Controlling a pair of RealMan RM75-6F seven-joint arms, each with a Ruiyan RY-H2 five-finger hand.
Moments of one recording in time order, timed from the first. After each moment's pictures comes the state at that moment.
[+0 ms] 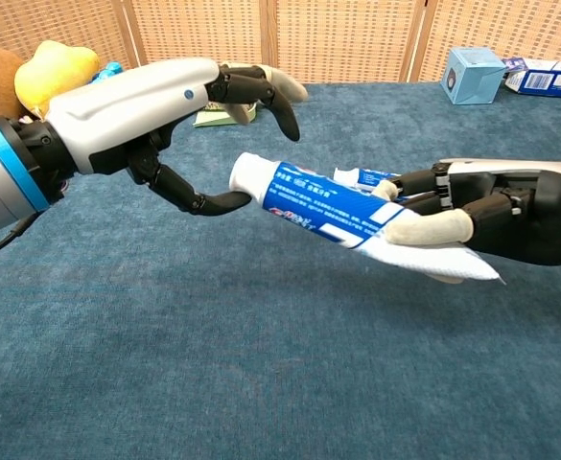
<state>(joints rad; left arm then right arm) -0.70 -1.55 -0.09 -1.64 1.62 1.12 0.13 0.71 -1.30 -0.03 -1.70 -1.59 0.83 1.30</state>
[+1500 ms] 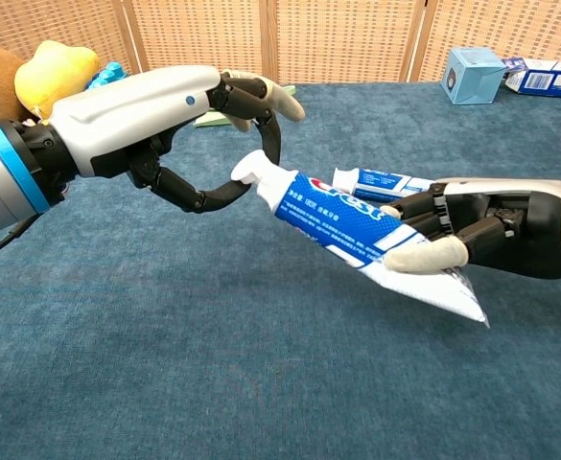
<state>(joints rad) -0.71 -1.55 -0.08 -1.64 1.61 1.11 0.12 0.72 -1.31 -0.05 -1.69 -1.55 0.80 1.21</state>
